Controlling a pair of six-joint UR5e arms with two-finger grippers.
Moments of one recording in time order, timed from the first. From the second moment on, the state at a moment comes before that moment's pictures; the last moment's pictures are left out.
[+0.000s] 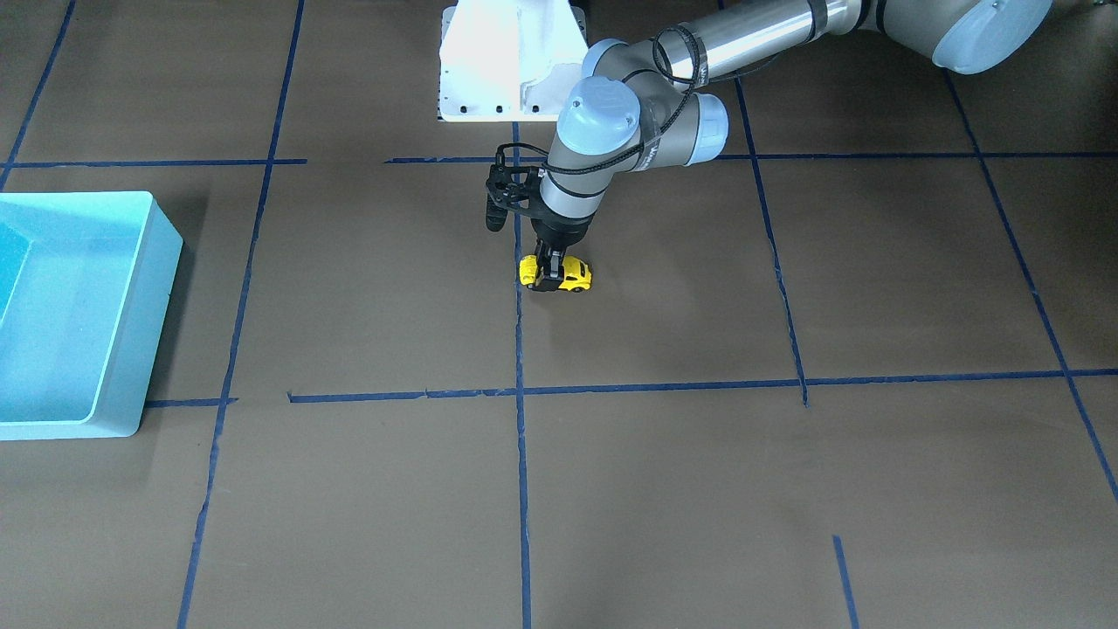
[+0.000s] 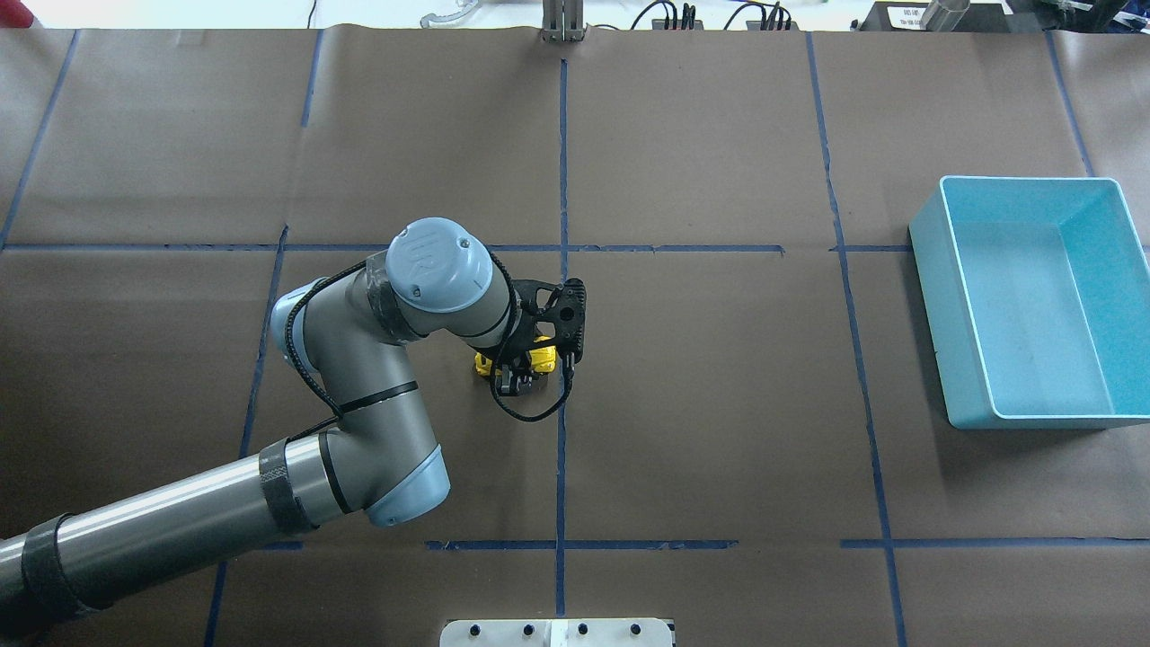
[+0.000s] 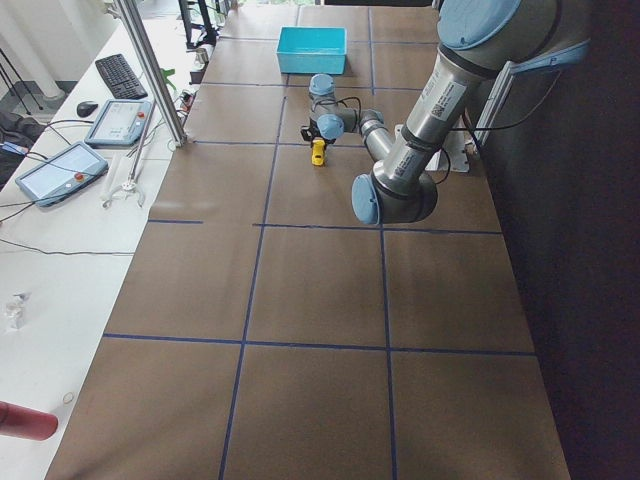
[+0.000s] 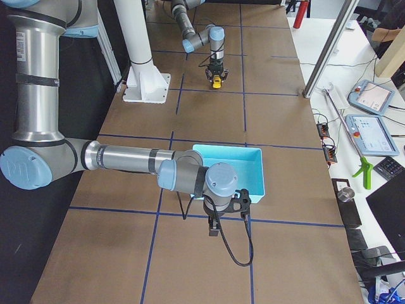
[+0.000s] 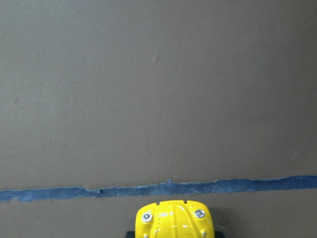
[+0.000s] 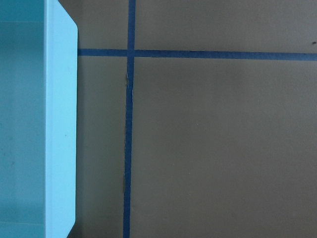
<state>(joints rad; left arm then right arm) -0.50 -2.29 -1.46 -1.94 -1.92 0.35 1.66 -1.66 1.64 -1.68 2.35 -0.17</state>
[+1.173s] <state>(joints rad) -0.57 -2.12 -1.47 -2.18 -2.07 0.35 1.66 -1.66 1.64 -1.68 2.35 -0.17</state>
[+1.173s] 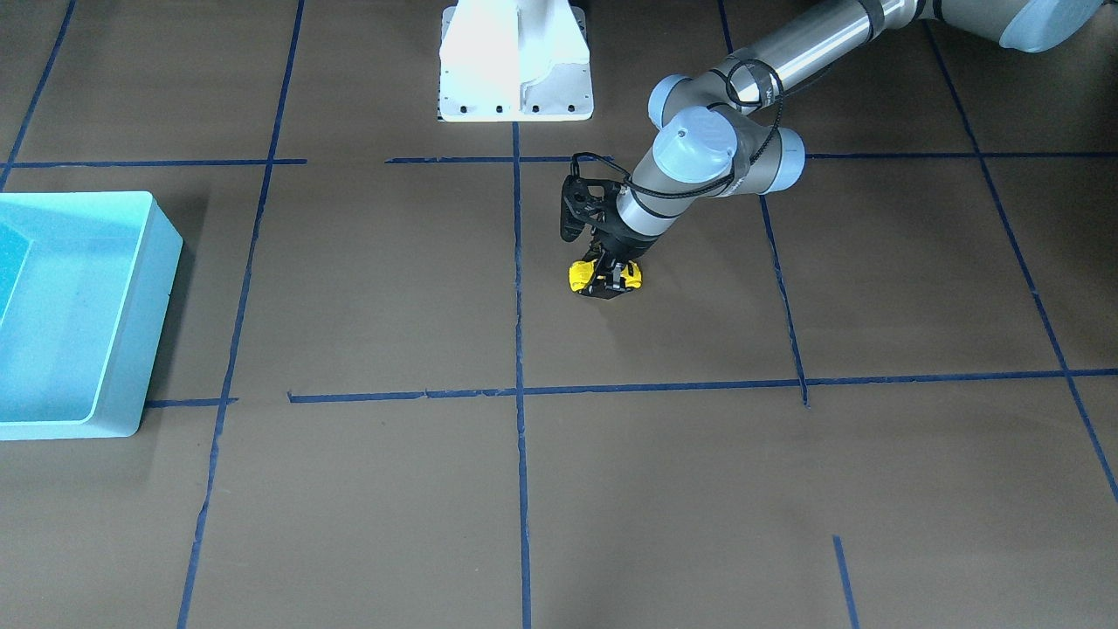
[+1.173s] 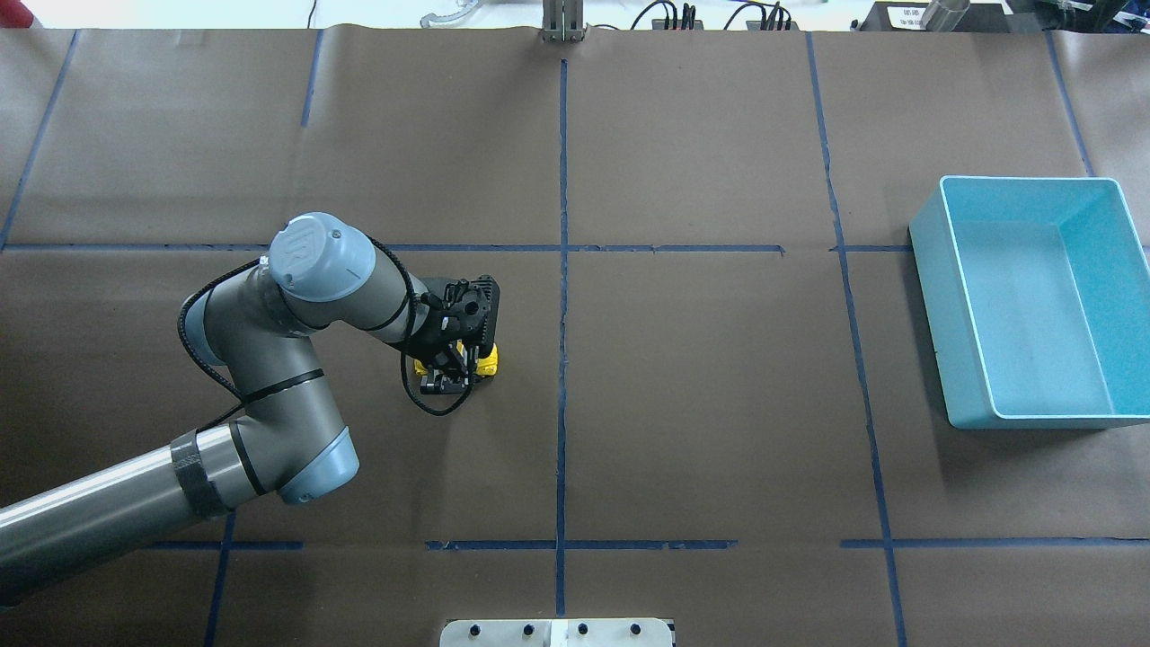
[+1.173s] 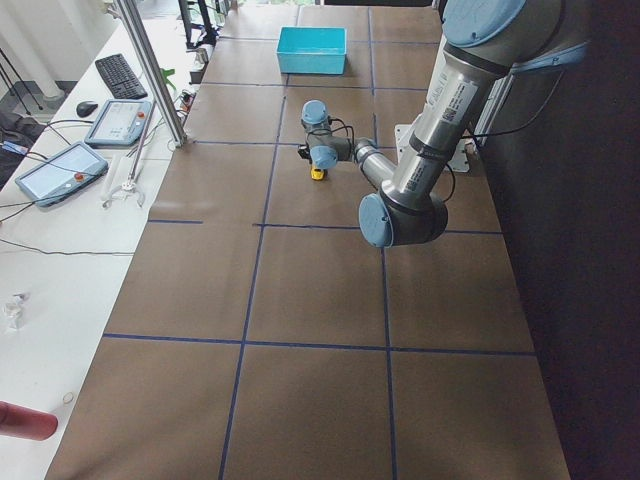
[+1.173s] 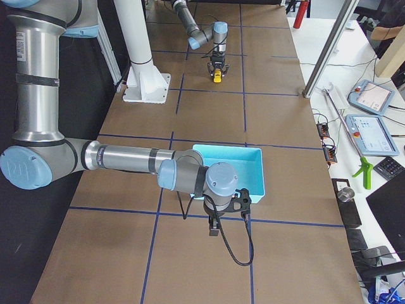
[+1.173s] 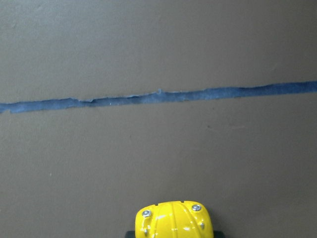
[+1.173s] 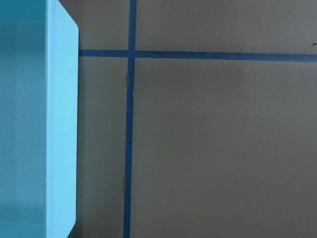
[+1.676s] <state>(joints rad) -0.61 -2.00 -1.50 -2.31 -2.12 0.35 1.66 -1.66 1.64 -1.68 2.36 -0.17</state>
